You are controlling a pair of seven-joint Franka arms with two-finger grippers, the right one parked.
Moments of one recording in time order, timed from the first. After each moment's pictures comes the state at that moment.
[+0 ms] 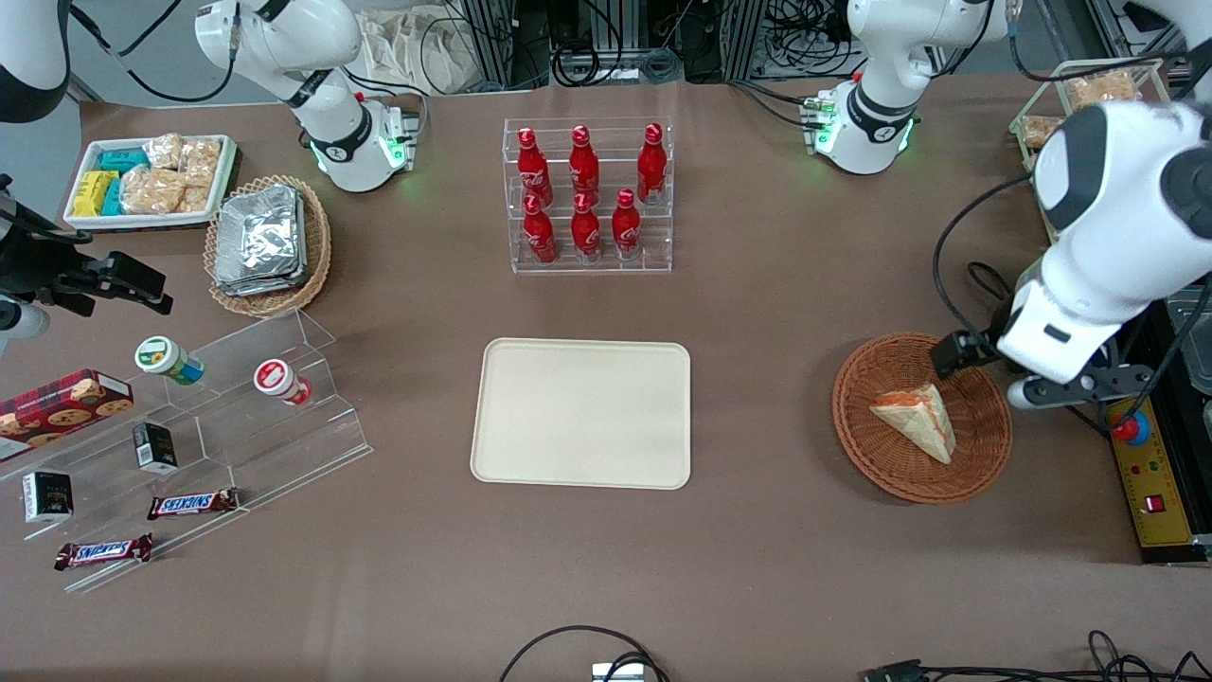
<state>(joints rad) -0.11 0.15 0.00 -1.80 0.04 1.97 -0.35</state>
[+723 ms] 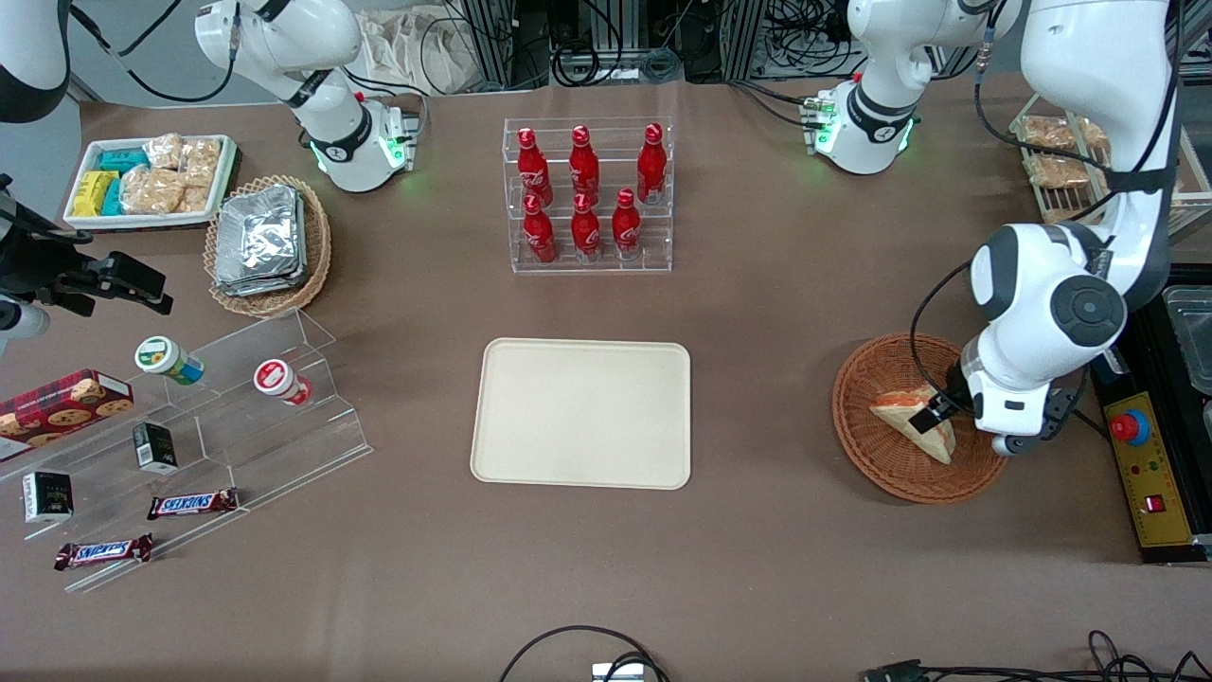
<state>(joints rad) -0.07 0.30 0.01 -2.02 0.04 2.34 -0.74</state>
